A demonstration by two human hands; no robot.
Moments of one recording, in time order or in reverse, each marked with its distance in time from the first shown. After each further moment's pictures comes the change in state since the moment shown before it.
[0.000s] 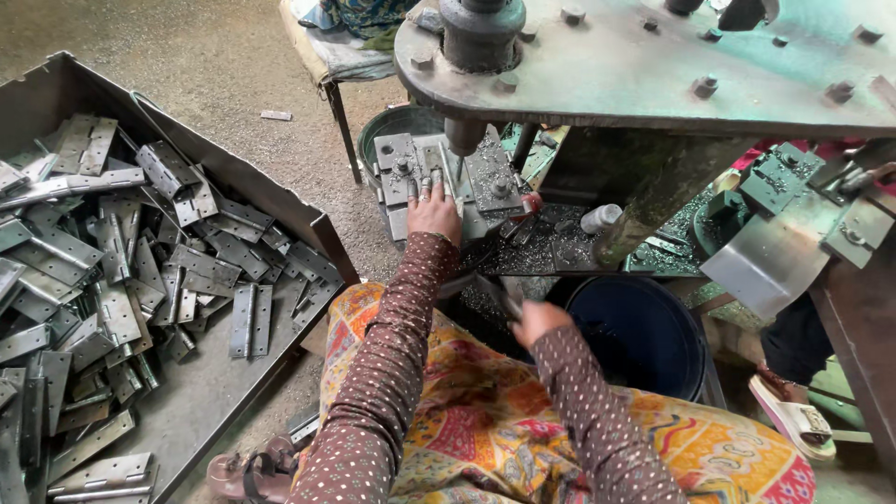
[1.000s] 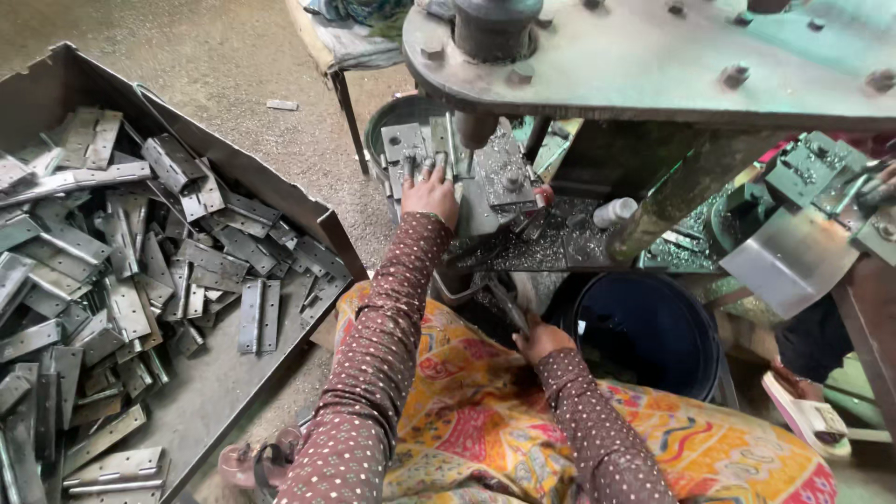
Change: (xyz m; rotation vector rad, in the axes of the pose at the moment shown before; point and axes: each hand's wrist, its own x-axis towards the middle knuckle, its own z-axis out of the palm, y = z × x) left_hand 0.001 -0.016 -0.044 0.098 -0.069 0.062; right_hand 0.011 0.026 0.086 0.135 -0.007 0.061
